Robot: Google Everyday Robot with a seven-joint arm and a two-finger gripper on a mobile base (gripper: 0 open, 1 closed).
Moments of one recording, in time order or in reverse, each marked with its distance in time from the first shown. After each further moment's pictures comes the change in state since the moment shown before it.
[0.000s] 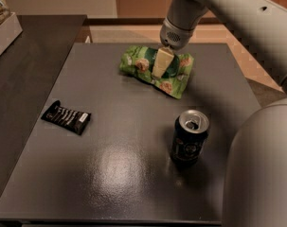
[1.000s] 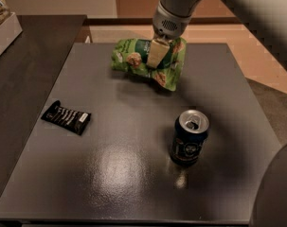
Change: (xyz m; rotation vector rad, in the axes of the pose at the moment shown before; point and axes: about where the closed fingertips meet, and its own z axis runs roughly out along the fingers) arm -0.029 0.035 -0.051 0.058 -0.047 -0.144
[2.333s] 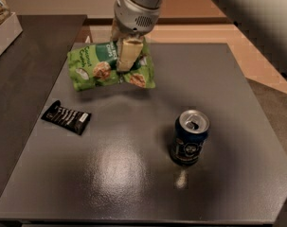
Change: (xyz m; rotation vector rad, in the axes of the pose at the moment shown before) arm -0.085 0.076 -0.024 -0.074 -0.123 -0.544
